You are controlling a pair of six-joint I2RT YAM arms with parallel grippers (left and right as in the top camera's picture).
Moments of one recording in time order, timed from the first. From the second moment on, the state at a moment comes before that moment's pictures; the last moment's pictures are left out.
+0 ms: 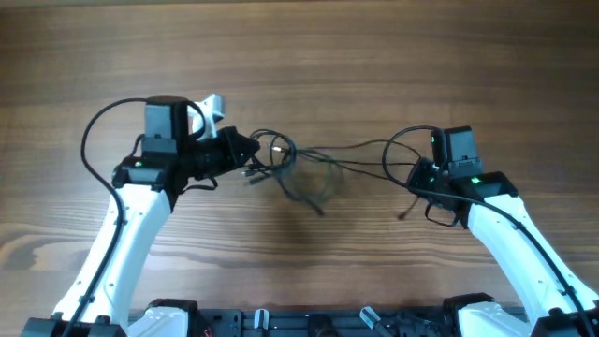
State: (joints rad) left arm -0.09 1.32 0.89 -0.50 0.64 -0.50; right arm 0.15 1.30 0.71 -0.59 0.04 0.64
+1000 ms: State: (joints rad) left arm -0.26 1.32 0.89 -0.33 0.88 -0.63; right arm 0.35 1.30 0.70 -0.09 -0.77 0.50
